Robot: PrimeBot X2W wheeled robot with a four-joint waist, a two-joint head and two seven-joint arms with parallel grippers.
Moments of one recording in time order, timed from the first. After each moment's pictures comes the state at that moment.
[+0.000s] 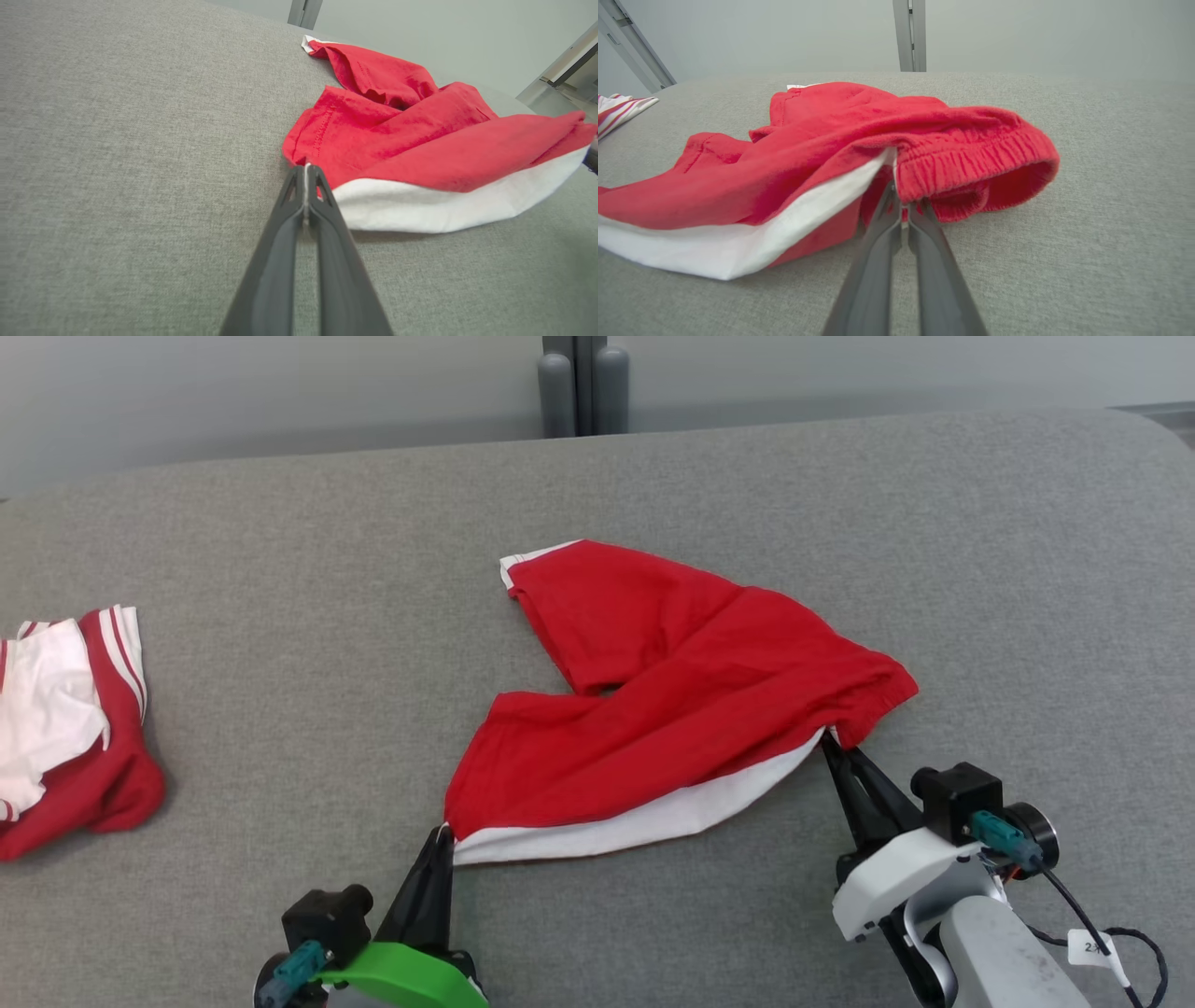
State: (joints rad) left arm -0.07 0.06 -0.30 0.40 -0.45 -0.13 -0.26; right arm -0.26 -0.05 0.16 0.47 0.15 0.13 -0.26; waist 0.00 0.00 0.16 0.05
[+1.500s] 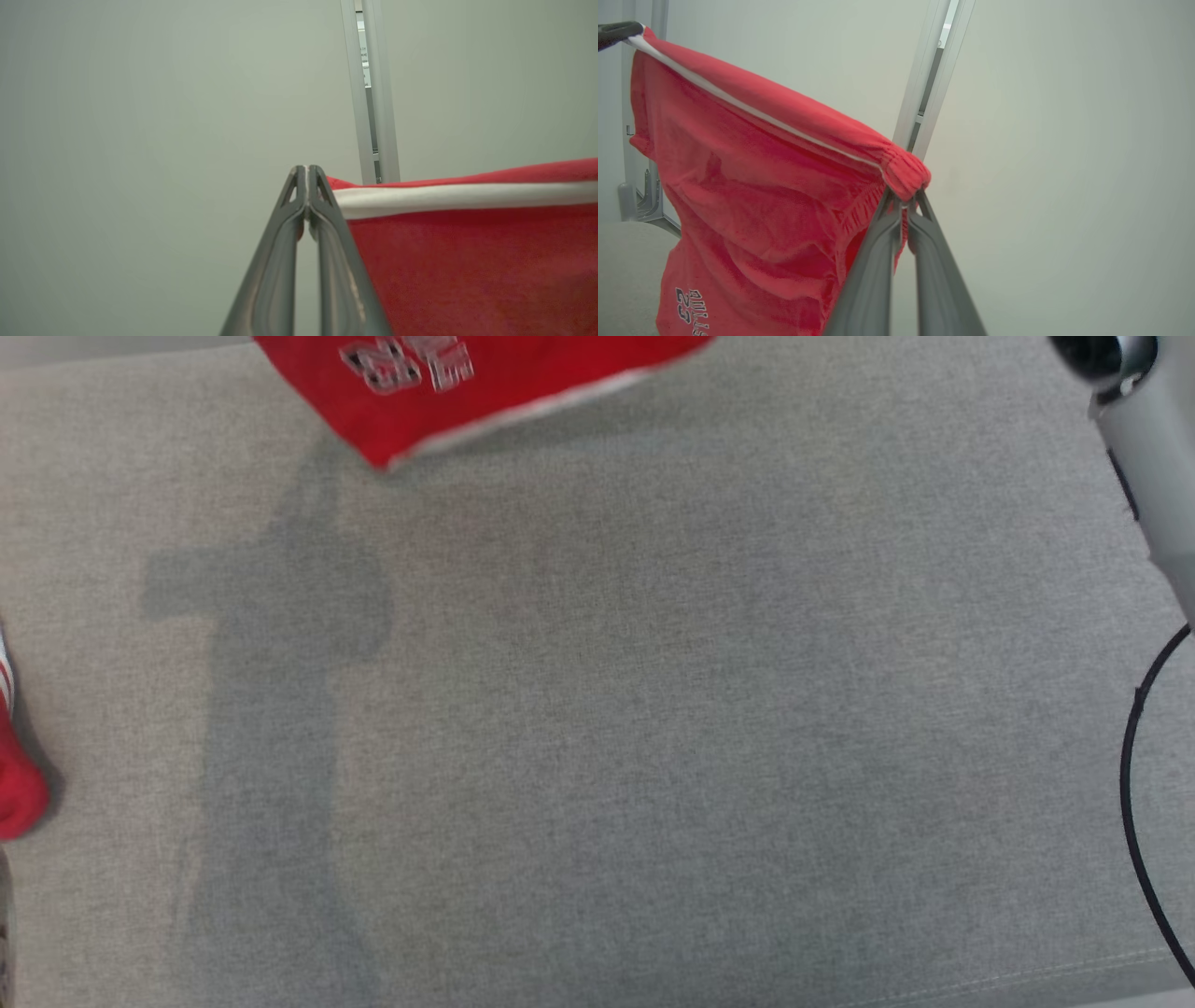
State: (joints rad) left arm -1.23 0.39 -0.20 0.56 -0.38 -0.10 -0.26; right arm -1.34 -0.32 0.51 0.46 0.45 0.13 -0.11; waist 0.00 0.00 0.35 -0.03
